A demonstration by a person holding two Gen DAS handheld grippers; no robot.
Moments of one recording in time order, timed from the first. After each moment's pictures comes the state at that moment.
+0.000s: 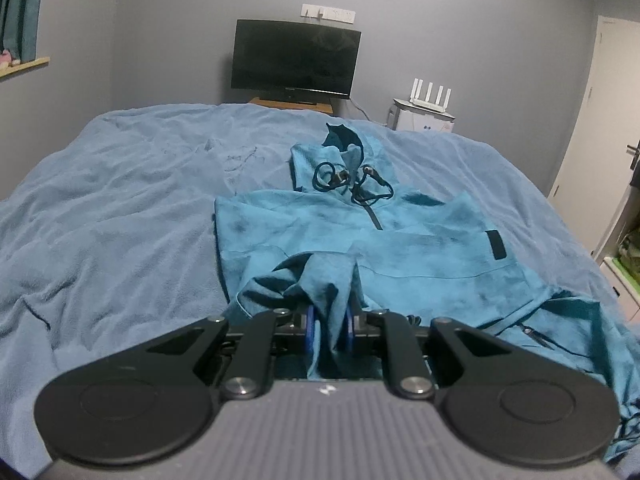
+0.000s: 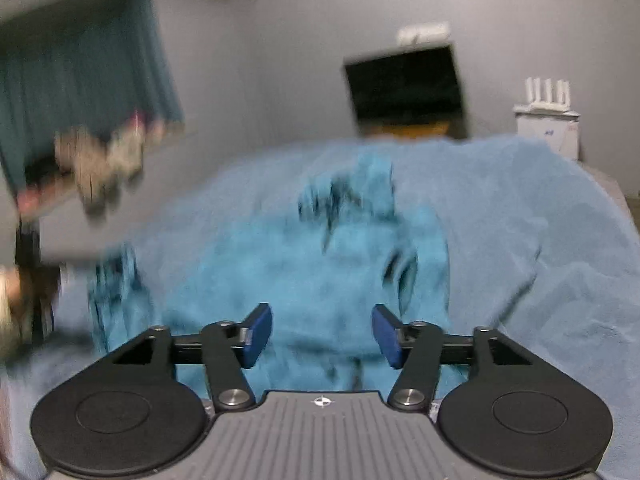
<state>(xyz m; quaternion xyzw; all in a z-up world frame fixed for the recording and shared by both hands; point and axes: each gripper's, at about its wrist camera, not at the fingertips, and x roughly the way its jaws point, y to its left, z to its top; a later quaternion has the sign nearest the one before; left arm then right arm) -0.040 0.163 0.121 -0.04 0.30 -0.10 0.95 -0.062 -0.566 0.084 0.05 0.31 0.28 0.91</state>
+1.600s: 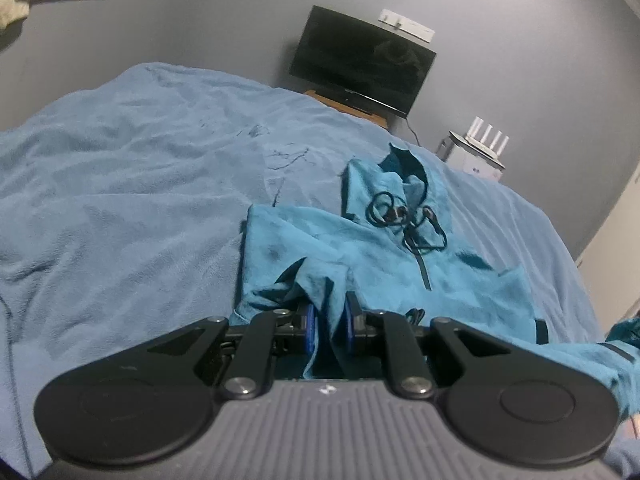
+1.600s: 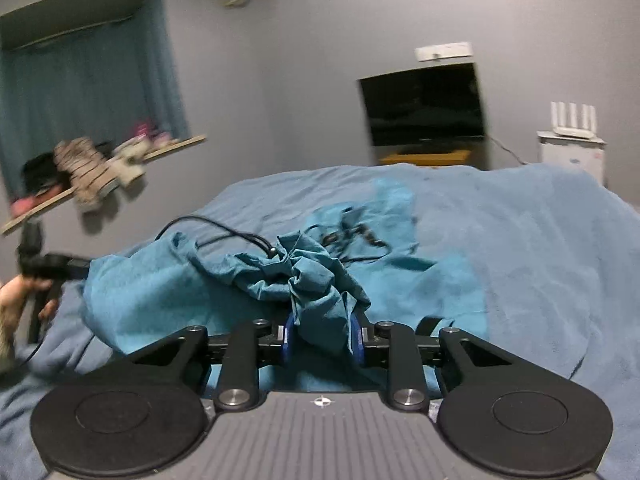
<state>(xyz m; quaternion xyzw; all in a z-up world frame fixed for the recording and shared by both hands) 0.080 0.210 0.094 -0.17 0.31 -0.03 0.94 0.070 -0.499 0.072 0.08 0.24 0.28 0.93</state>
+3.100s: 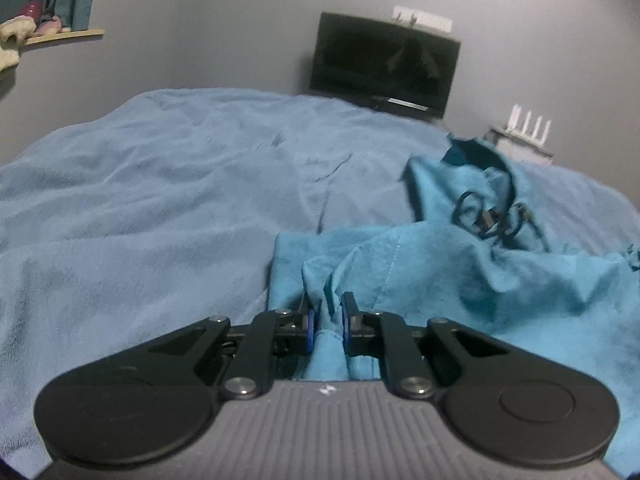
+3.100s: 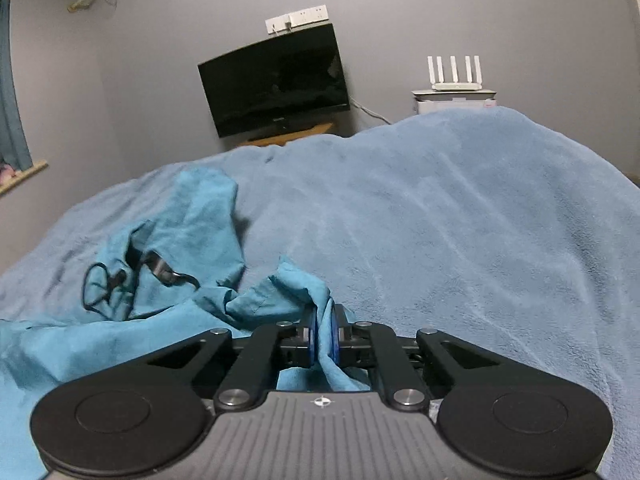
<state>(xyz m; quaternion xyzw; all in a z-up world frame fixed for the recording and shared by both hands) 0.222 0.214 -0.013 -0.08 0.28 0.03 0.96 0.334 -0.476 -0.062 0.12 0.28 0.07 0.95</state>
